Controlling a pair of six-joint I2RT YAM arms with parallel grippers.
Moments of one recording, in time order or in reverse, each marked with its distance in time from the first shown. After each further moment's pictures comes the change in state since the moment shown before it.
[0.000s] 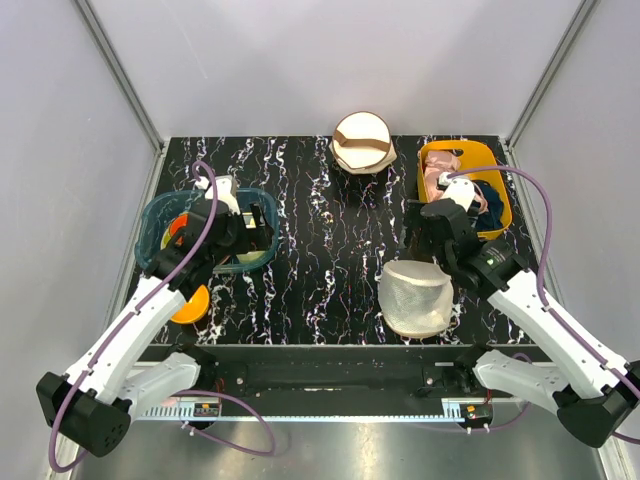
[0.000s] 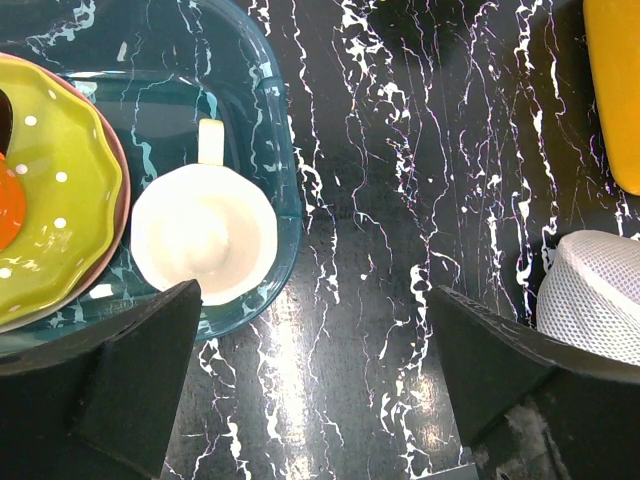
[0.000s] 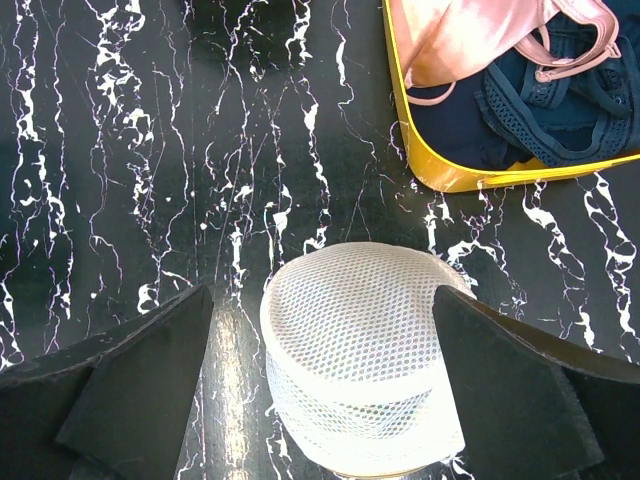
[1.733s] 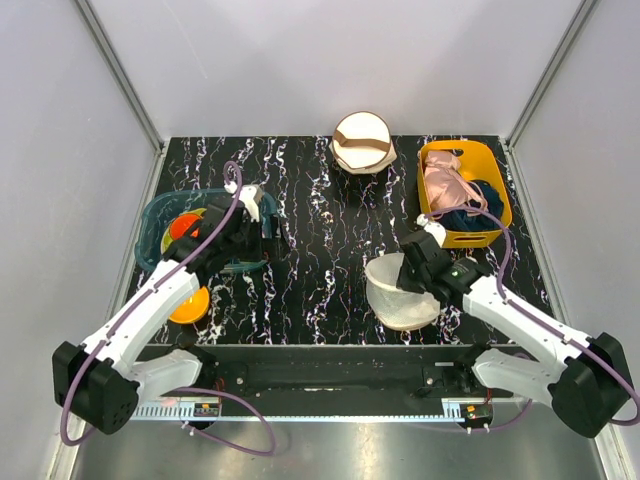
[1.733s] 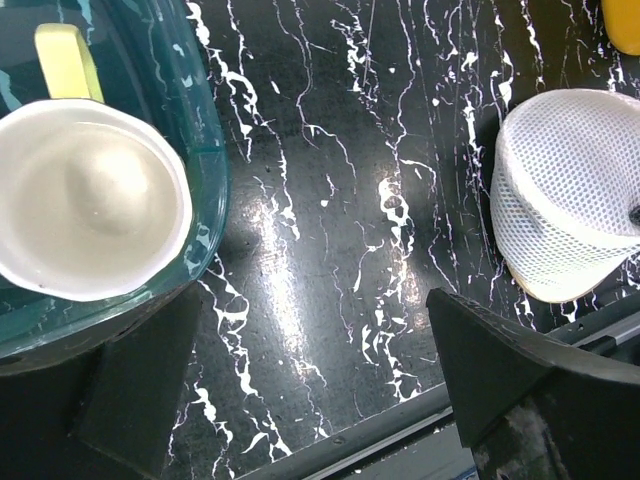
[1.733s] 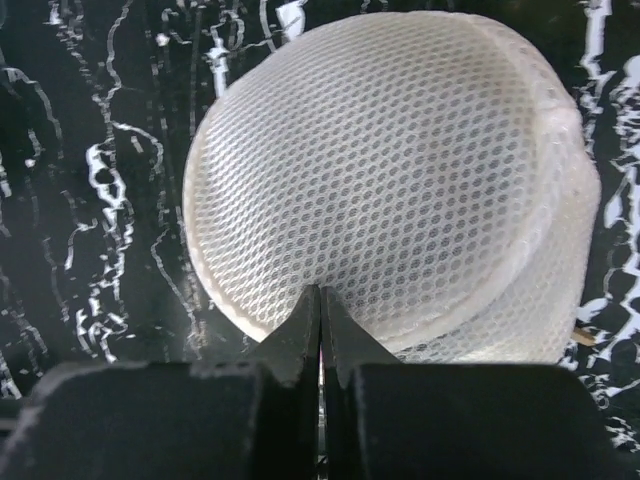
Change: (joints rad) left arm -0.001 0.125 0.000 -0.042 0.231 0.048; right arm 0.000 0.057 -0.367 0.156 -0.270 0.211
